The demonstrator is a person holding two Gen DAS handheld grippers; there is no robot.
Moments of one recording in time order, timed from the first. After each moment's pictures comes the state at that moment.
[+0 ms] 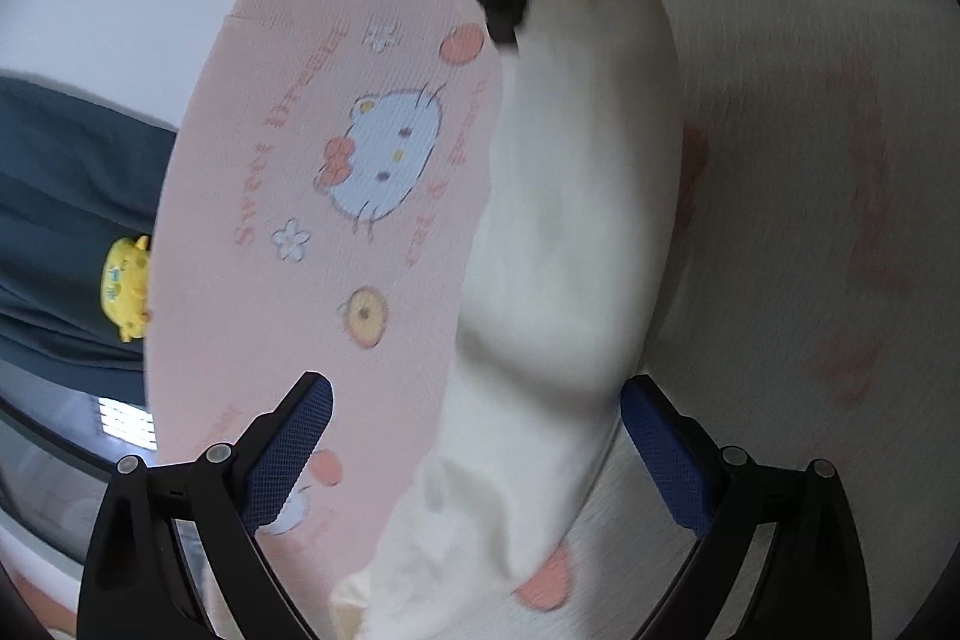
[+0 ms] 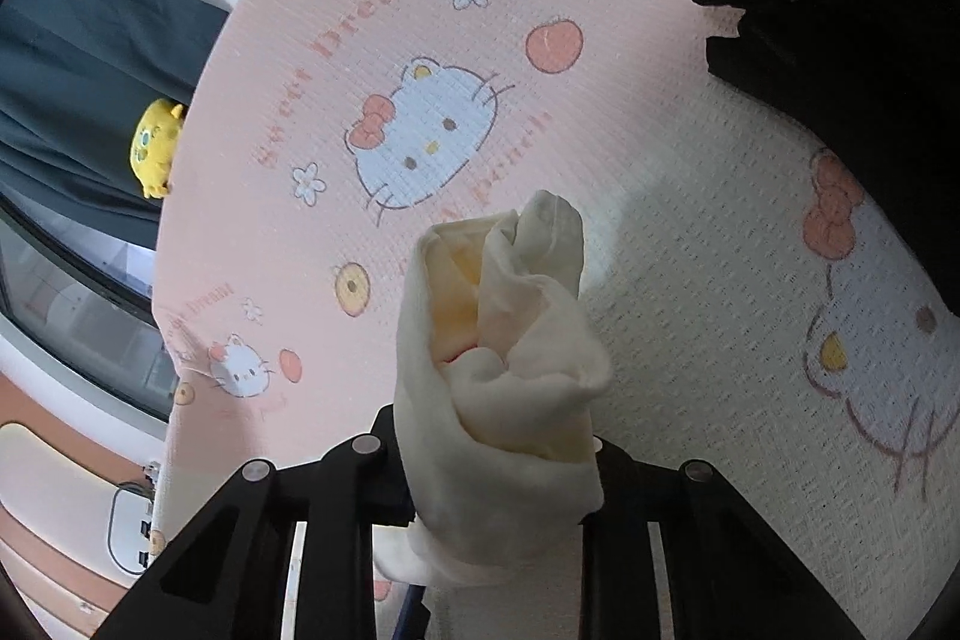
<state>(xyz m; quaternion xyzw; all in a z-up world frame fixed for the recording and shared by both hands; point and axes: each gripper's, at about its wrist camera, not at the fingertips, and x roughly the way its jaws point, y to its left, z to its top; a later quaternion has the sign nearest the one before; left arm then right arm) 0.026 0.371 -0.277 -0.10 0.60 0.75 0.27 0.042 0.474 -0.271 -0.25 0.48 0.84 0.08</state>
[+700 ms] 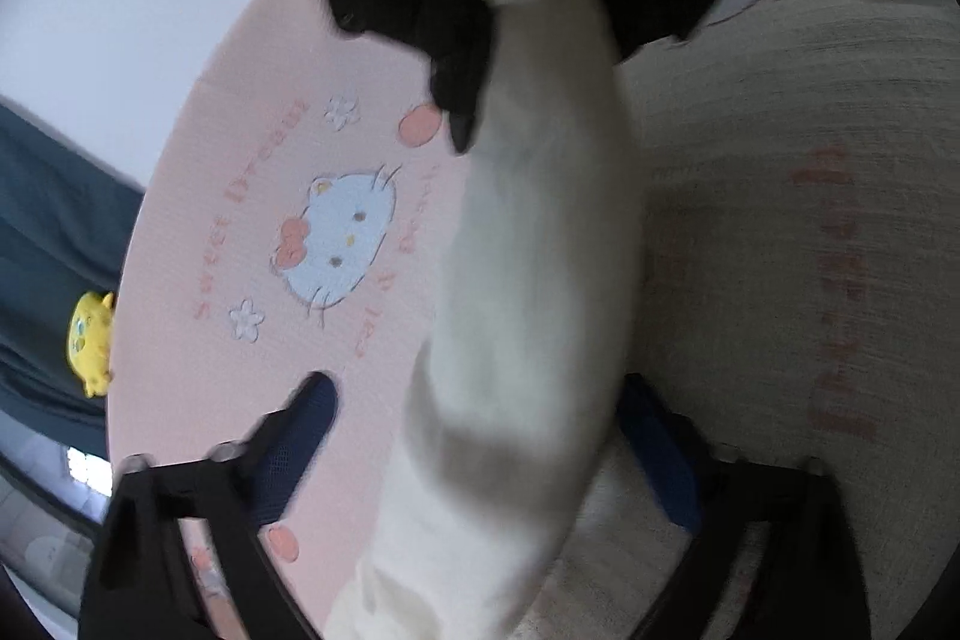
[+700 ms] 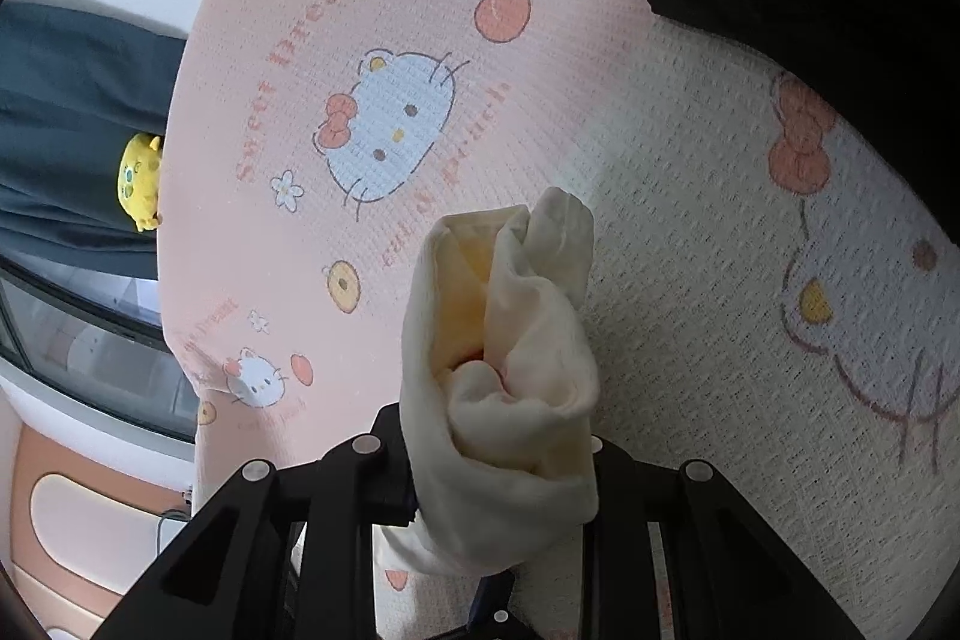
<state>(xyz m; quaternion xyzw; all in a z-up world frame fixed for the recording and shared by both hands) 0.038 0.386 -0.288 -0.07 0.57 0.74 0.36 0.049 0.490 -0.283 -0.27 0.54 0.79 0.07</state>
